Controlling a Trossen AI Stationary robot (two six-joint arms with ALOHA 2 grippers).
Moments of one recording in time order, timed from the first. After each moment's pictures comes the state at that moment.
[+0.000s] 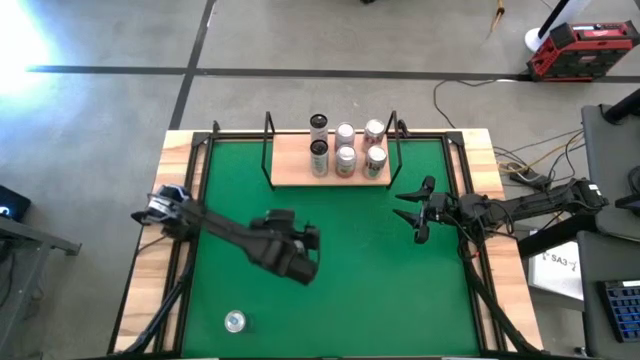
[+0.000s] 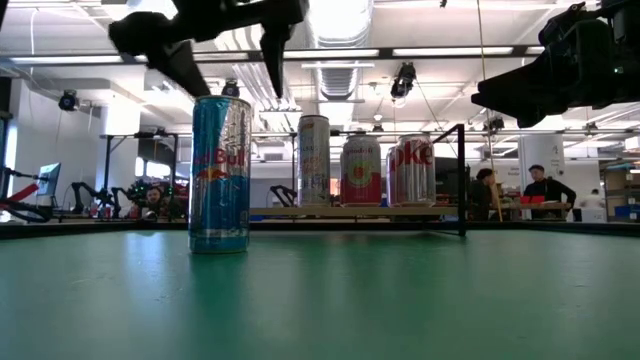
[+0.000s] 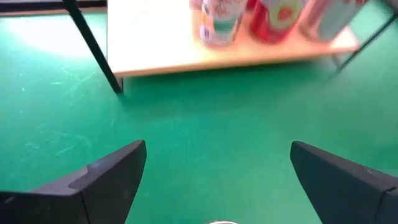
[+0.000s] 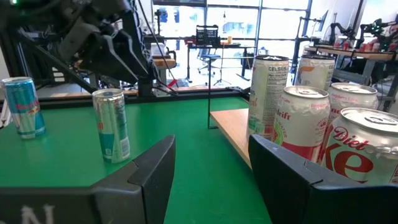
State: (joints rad) left arm -0.38 1.90 1.61 -1.36 -0.83 -1.86; right arm 0.10 0.51 0.03 0.50 0.32 -0.02
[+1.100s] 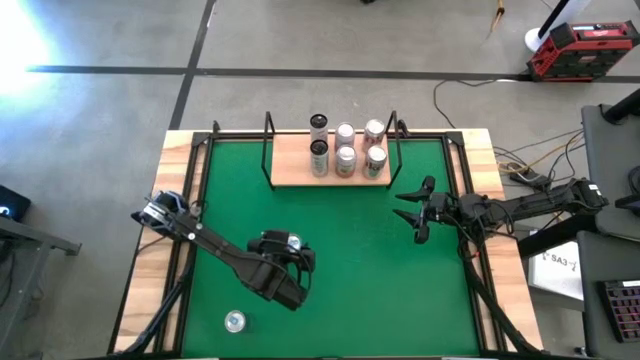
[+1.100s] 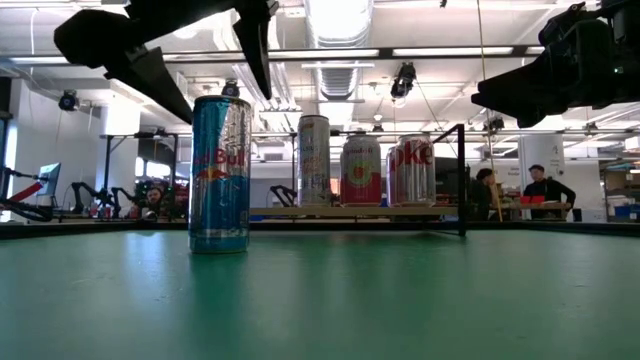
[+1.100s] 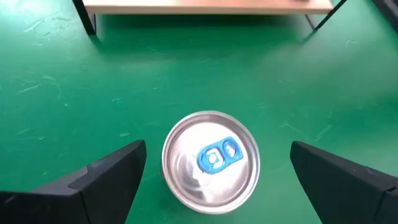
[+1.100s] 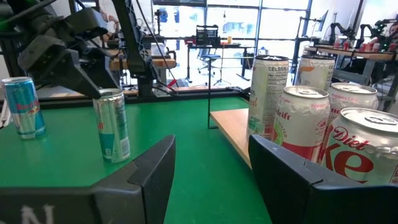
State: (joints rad) left arm -0.53 1.90 1.52 -1.22 -0.79 -1.98; right arm 0.10 0.51 0.03 0.50 0.32 -0.02
